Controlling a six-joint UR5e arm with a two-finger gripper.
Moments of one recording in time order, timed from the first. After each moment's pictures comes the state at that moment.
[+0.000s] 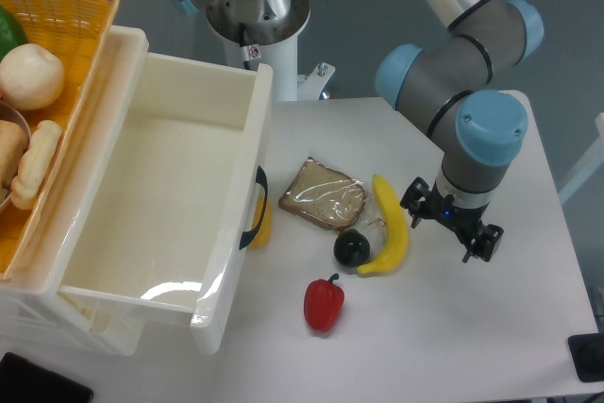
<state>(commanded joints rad) 2.66 -2.08 -1.43 -1.13 1.55 1.35</state>
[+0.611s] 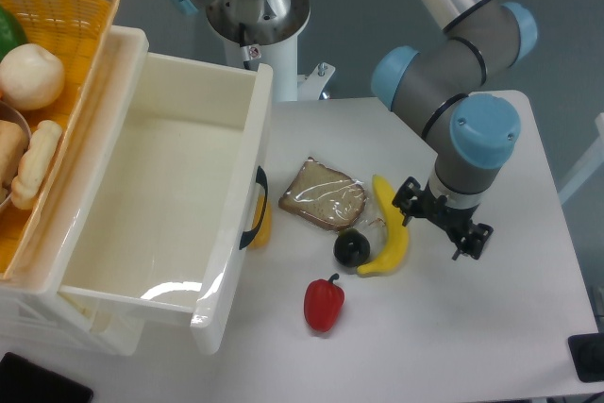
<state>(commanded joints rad) 2.66 -2.05 -1.53 -1.13 1.50 1.33</state>
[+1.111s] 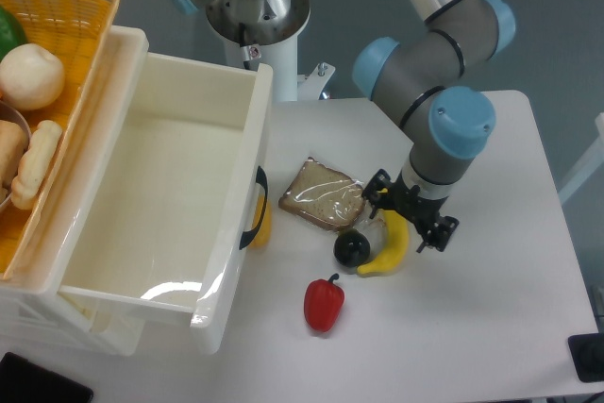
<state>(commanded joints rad) 2.61 -2.02 -1.60 -1.11 1.42 1.25</state>
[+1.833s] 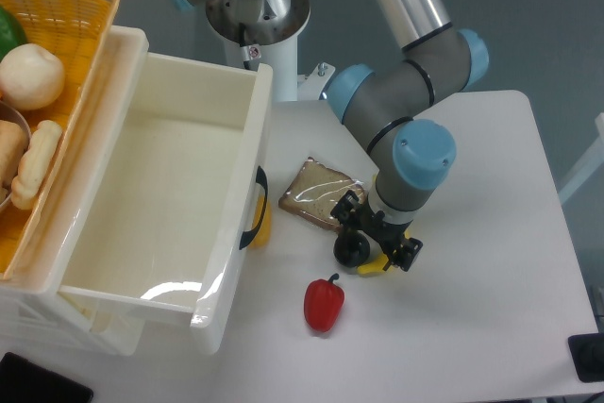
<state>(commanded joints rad) 2.57 -2.08 -1.62 -1.07 1.43 1.25</state>
